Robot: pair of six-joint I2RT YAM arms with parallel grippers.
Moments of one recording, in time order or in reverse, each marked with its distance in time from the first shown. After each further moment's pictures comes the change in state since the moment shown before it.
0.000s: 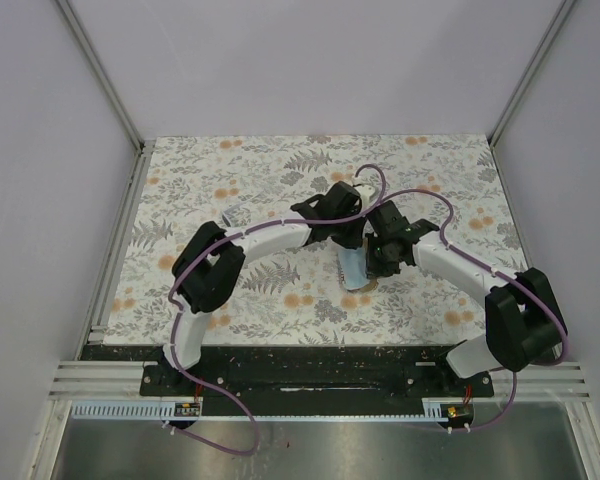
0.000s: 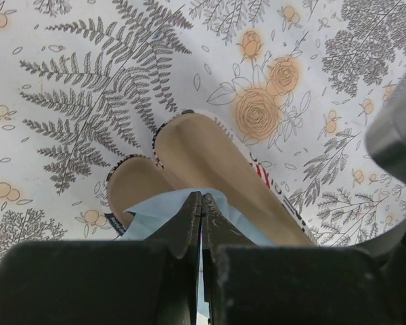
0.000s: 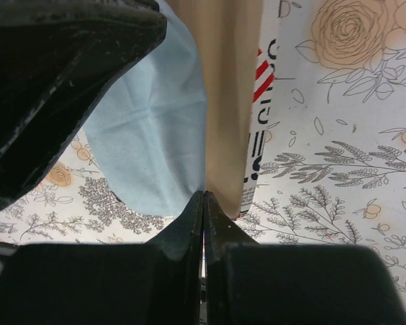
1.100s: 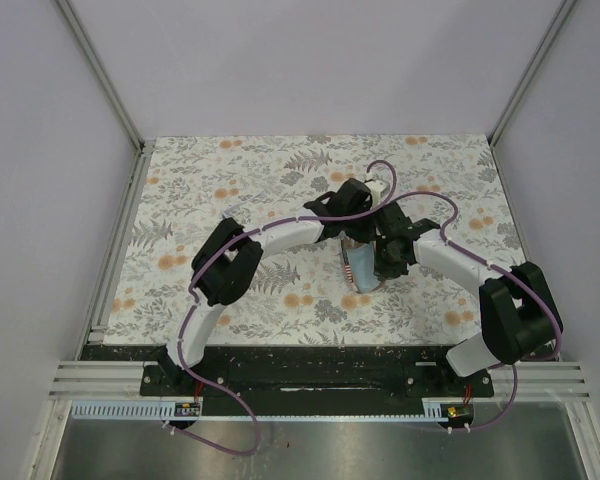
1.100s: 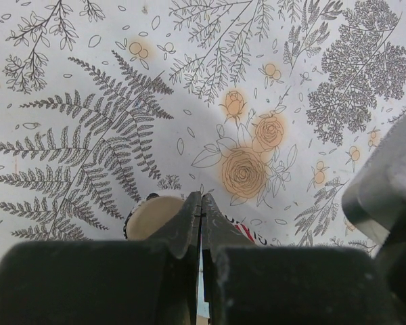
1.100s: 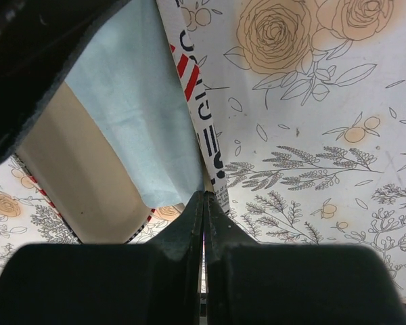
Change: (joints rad) left arm -0.006 0.141 0.138 0.087 0.035 -0.010; right arm -0.056 0.039 -0.020 -0.011 0.075 -0.017
